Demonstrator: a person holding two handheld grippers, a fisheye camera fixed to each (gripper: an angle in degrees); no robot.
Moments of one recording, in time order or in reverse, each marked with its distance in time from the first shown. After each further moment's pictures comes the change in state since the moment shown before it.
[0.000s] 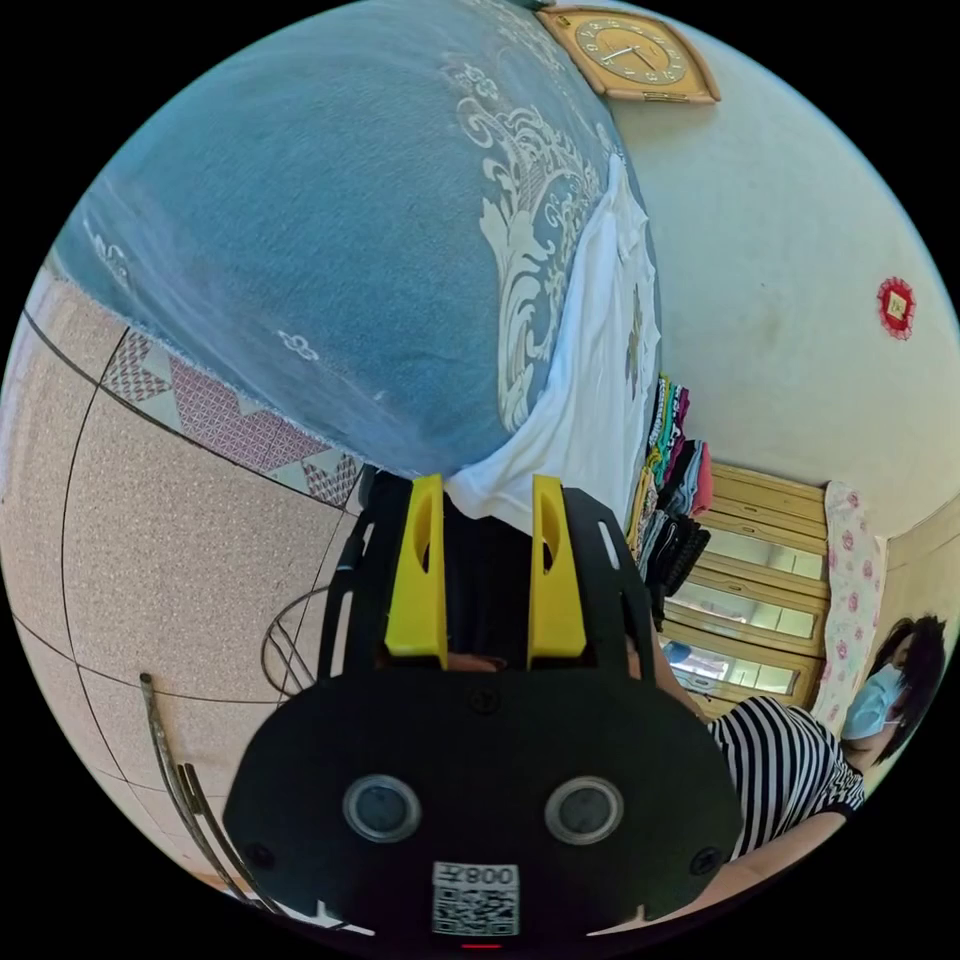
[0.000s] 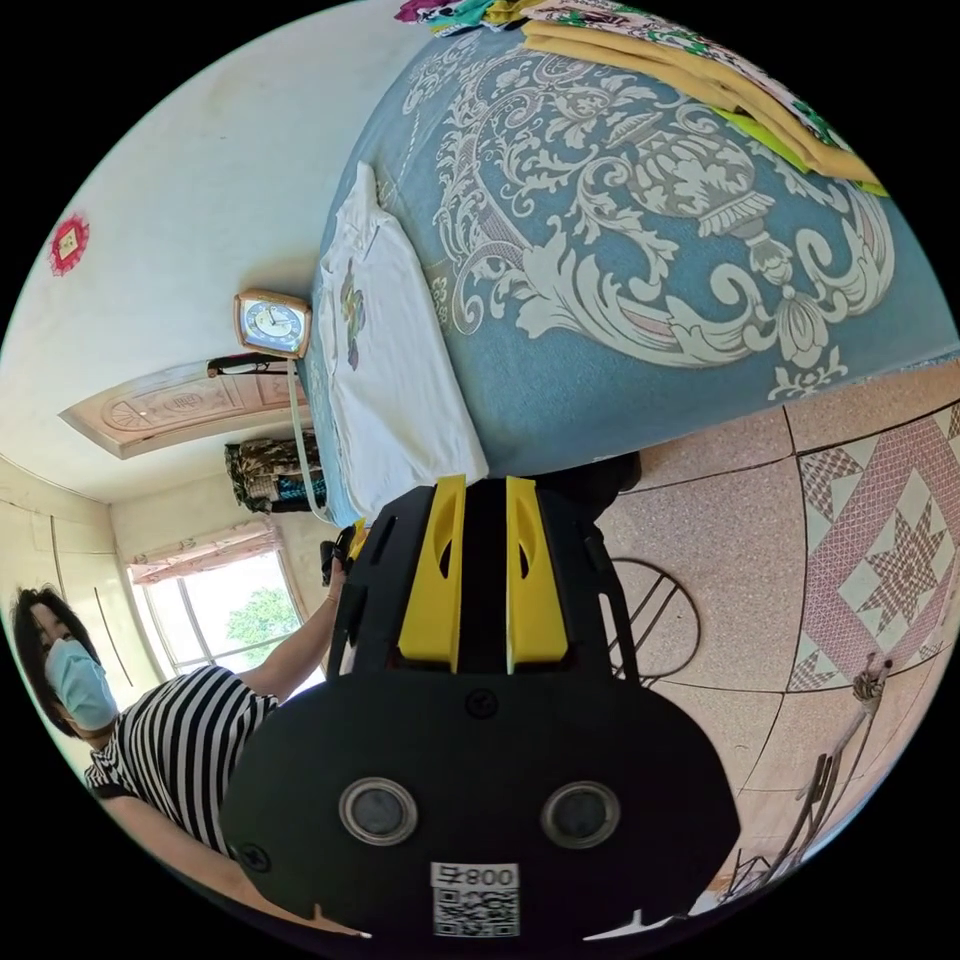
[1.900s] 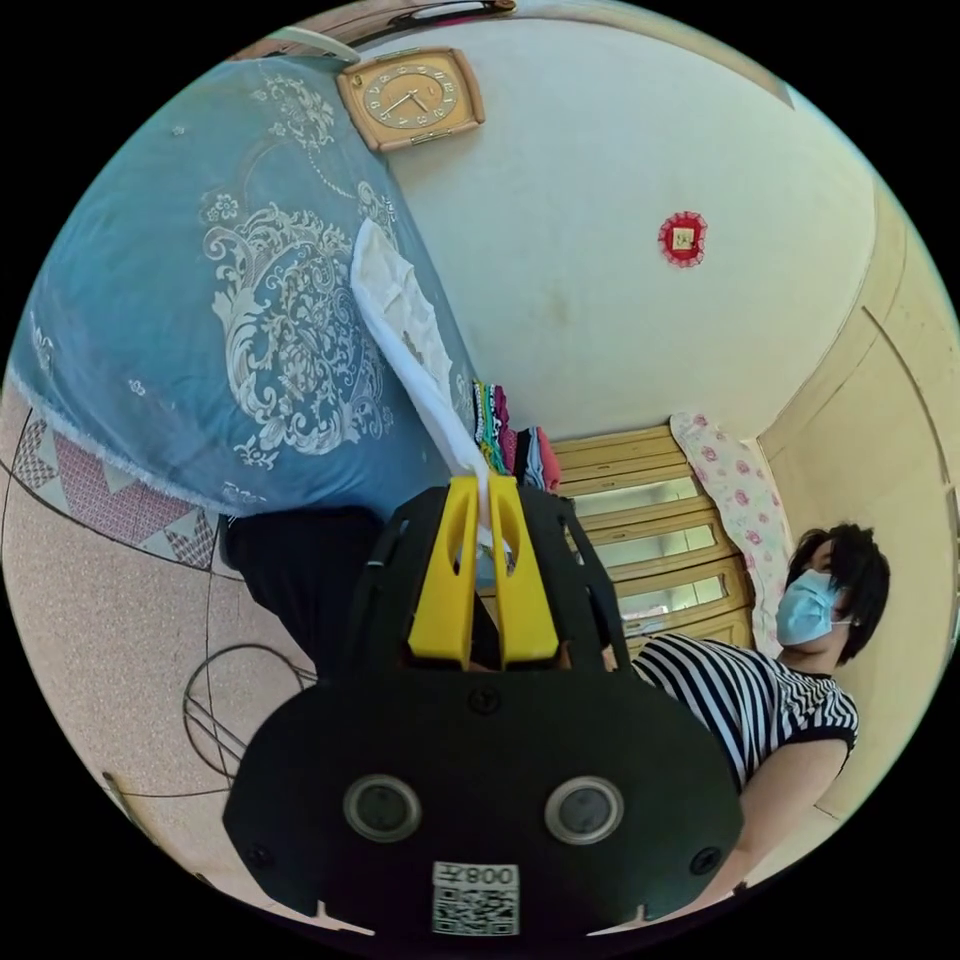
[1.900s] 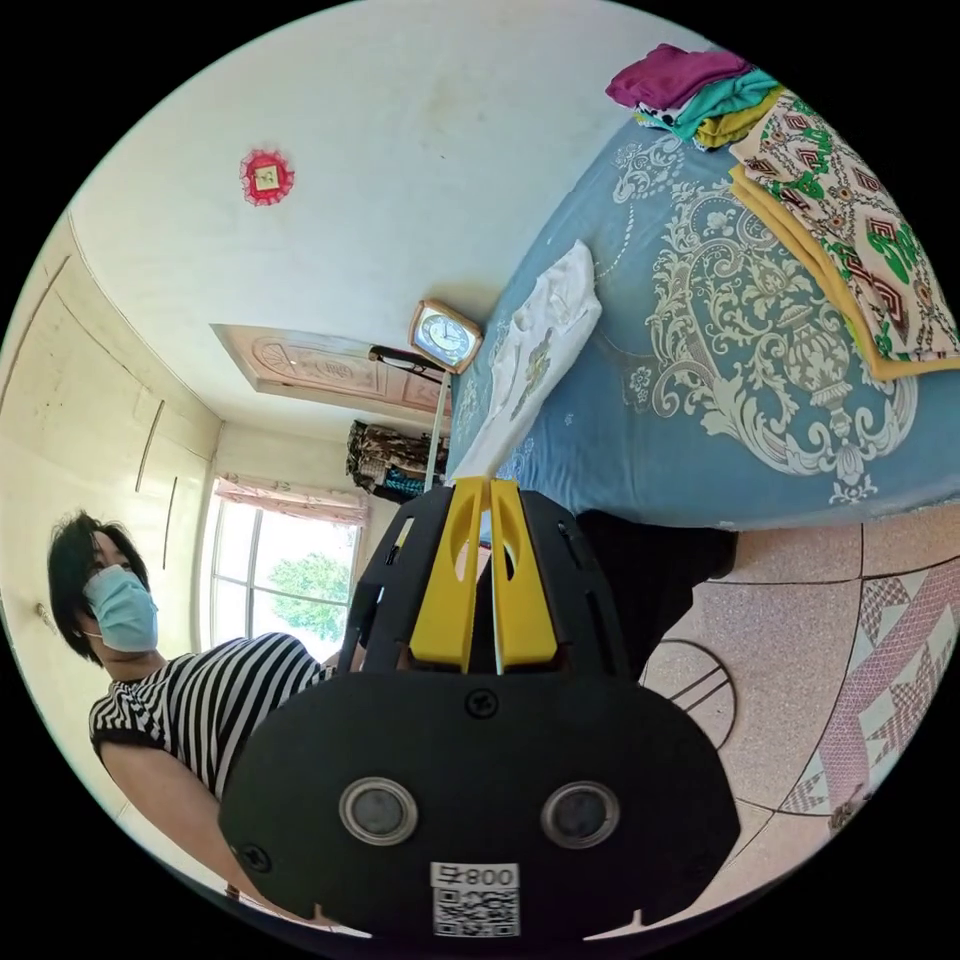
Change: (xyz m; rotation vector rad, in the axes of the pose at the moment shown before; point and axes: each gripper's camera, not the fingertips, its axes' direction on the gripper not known) left arm 0.037 0.248 -0.012 0.165 0.414 0.309; right arm -0.187 0.201 -0.058 0.144 -0.303 -0.336
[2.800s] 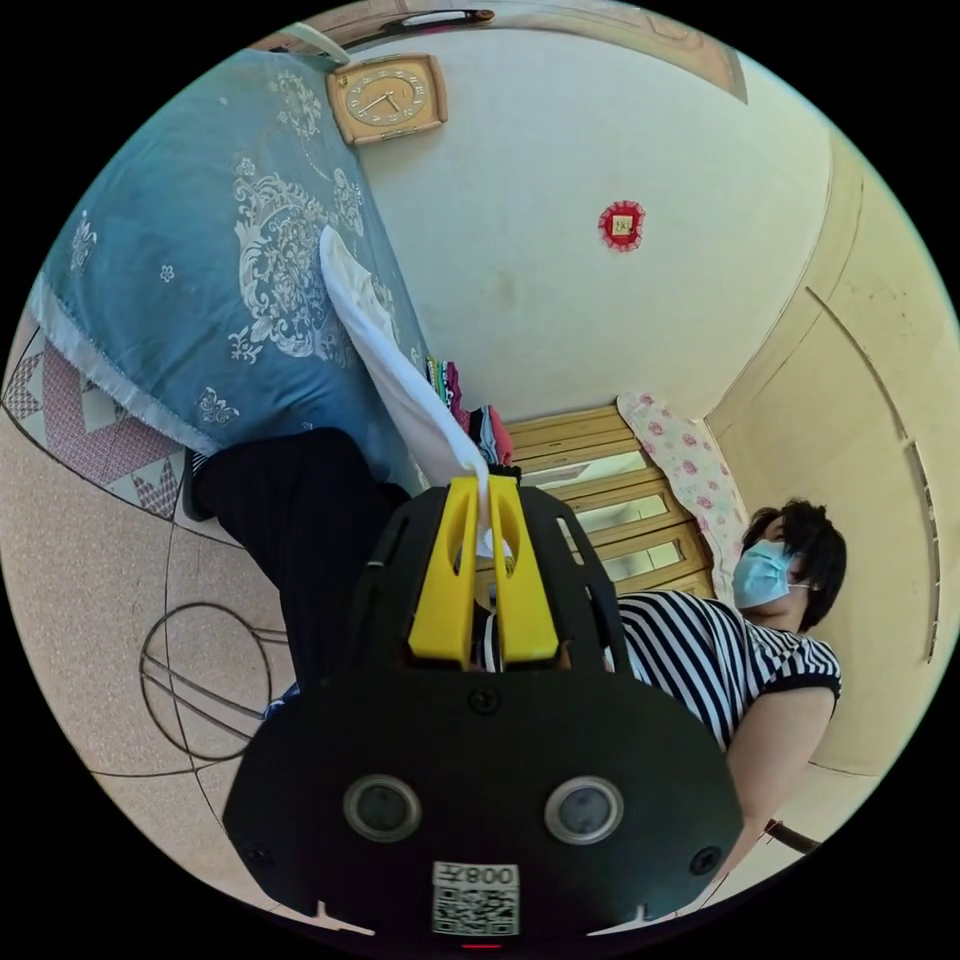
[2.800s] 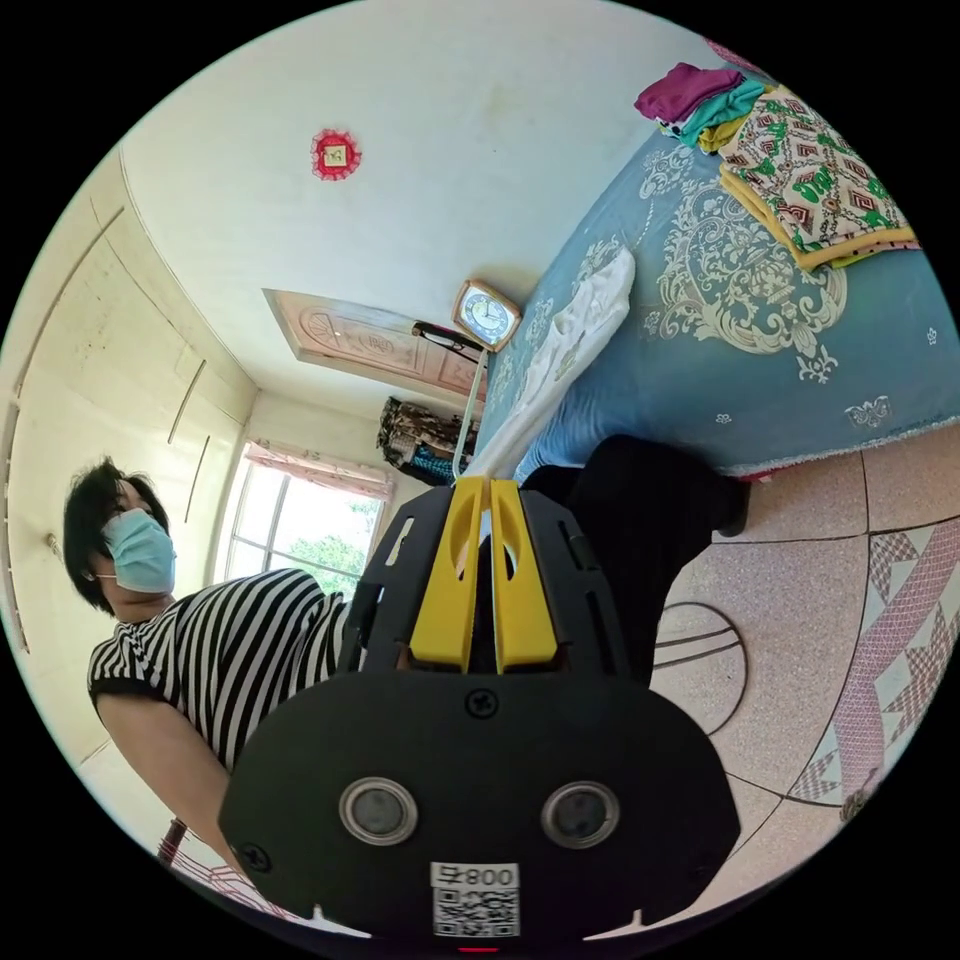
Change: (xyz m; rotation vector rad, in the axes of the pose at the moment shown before) left arm 0.026 0.146 -0.029 0.027 0.151 0.045; right arm -0.042 0.144 -0.055 0.016 -0.097 -0.090
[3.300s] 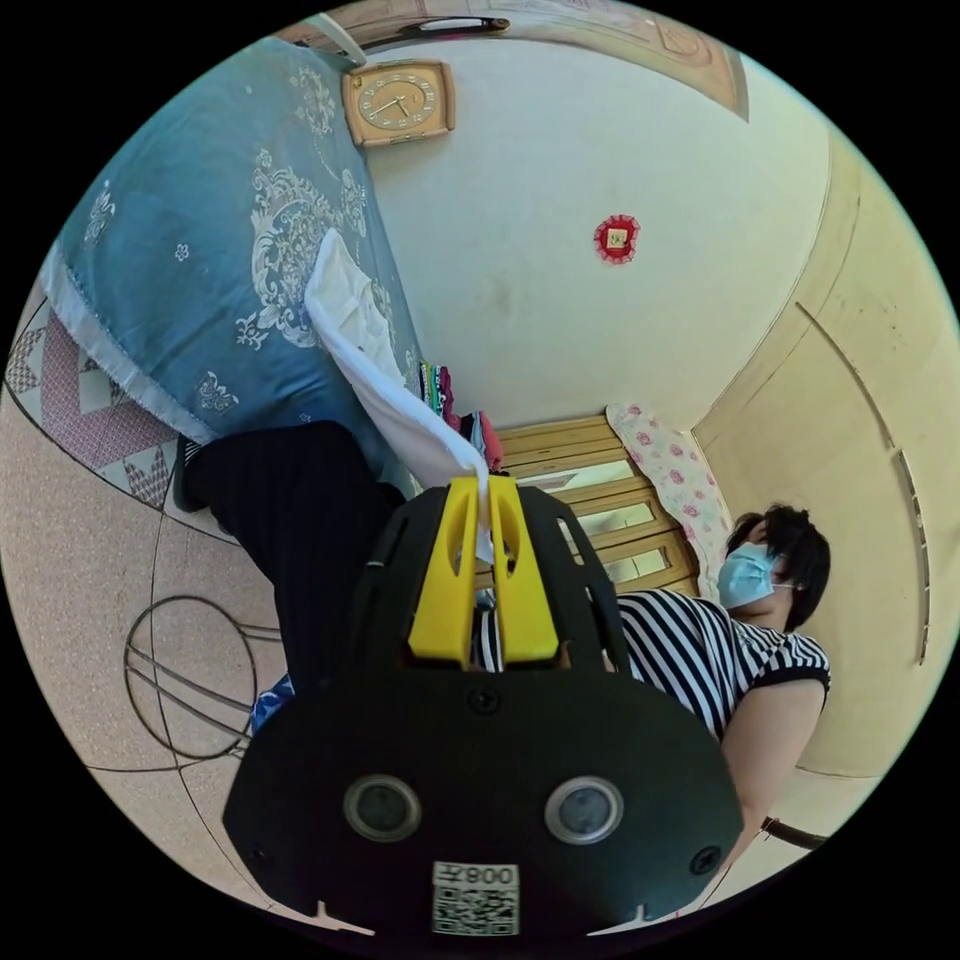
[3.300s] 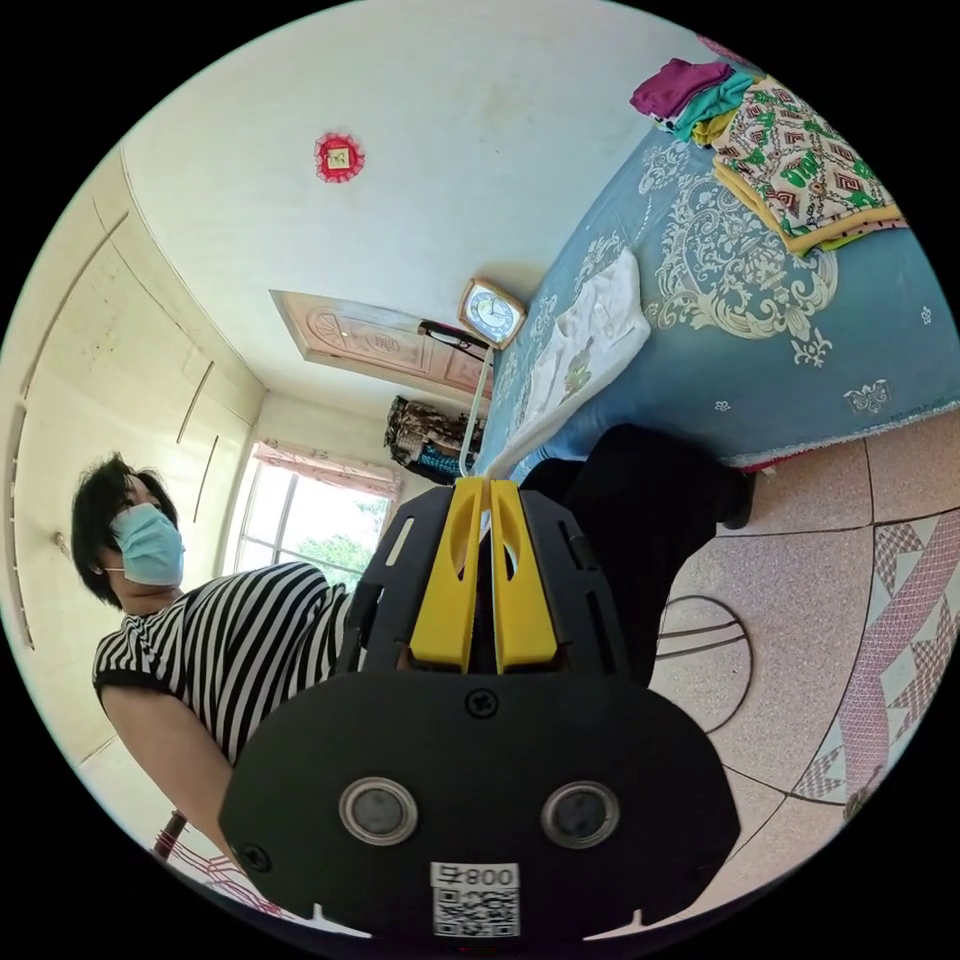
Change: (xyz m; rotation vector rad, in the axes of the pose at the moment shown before) left arm 0.004 -0.010 0.006 0.014 0.032 -0.028; right arm 0.022 -0.029 -0.012 -0.021 -0.001 0.005
